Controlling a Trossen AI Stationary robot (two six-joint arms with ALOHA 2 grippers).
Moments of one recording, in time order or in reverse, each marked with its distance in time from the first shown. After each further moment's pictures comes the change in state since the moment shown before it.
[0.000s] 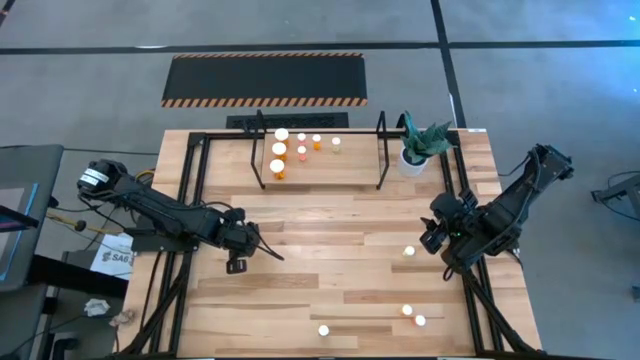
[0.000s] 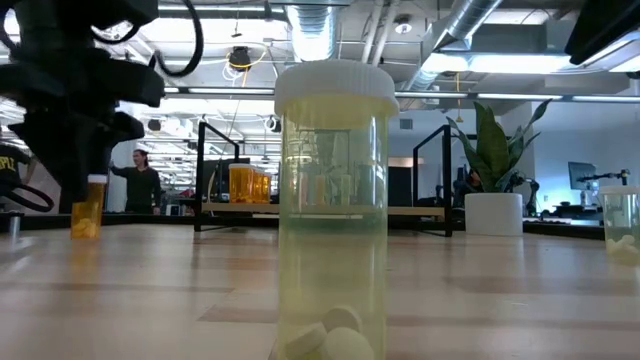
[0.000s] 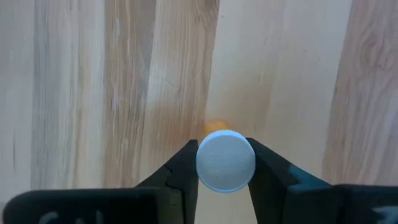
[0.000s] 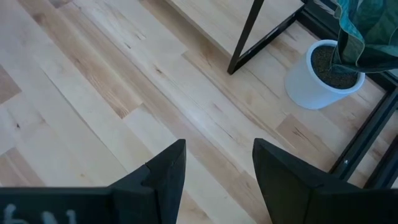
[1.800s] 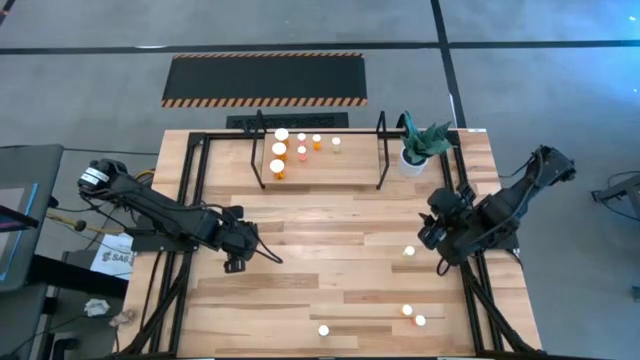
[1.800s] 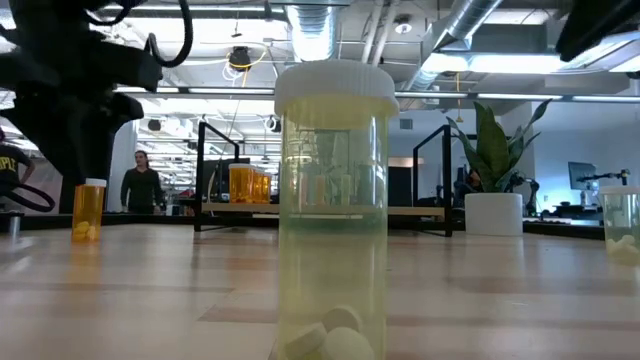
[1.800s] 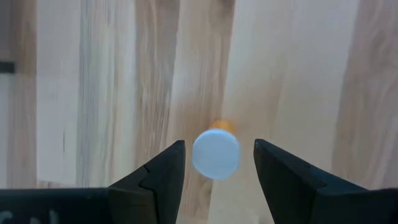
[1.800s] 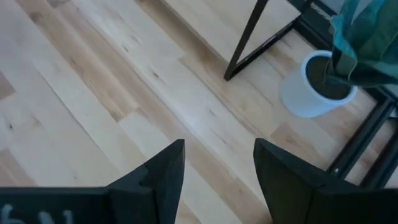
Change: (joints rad) left arm -0.046 0.000 0.079 -0.130 -0.091 -0.020; right arm -0.072 0.000 0.037 0.010 -0.002 -0.120
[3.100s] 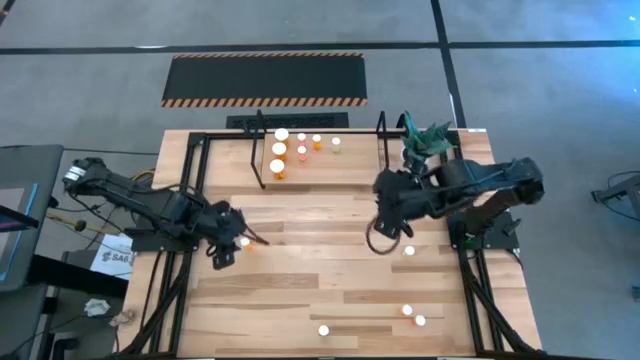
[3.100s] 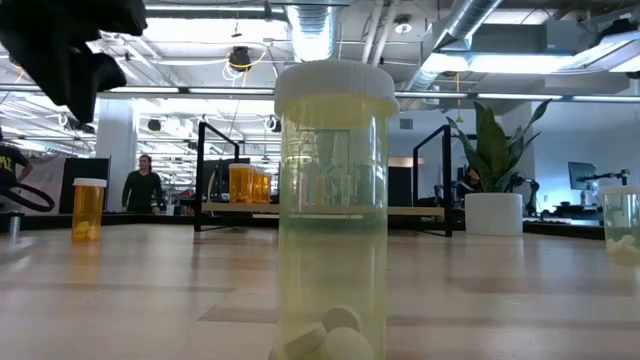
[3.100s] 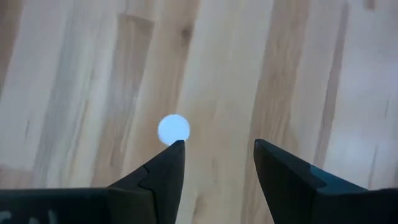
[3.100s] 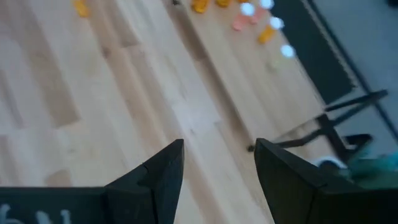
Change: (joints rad) left arm 0.030 -0.263 0.061 -0.093 0.160 -0.115; right arm -0.346 0.470 0.791 -0.015 -0.155 -0.703
